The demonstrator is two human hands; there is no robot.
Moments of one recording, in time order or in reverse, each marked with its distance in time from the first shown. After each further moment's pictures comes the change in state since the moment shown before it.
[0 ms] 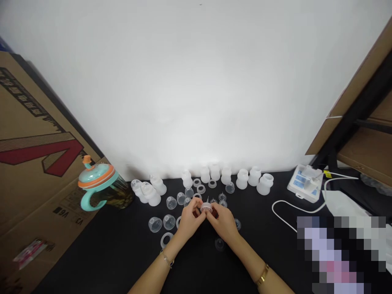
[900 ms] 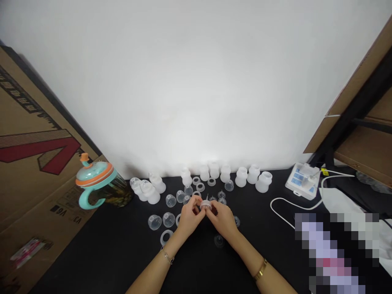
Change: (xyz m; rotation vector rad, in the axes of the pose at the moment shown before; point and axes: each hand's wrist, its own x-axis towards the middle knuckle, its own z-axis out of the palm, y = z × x) left_hand 0.000 -0.001 0.001 0.056 0.015 -0.002; right_hand 0.000 0.003 0.002 -0.026 0.015 -0.028
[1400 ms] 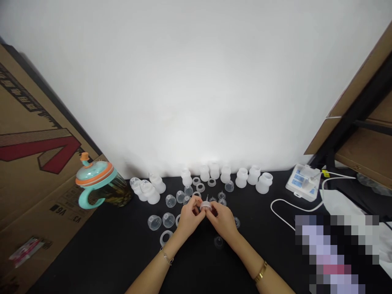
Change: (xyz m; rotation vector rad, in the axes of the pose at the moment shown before) left_hand 0.000 0.001 0.000 0.002 0.008 0.003; right_hand -0.002 0.001 0.001 -0.026 -0.001 0.010
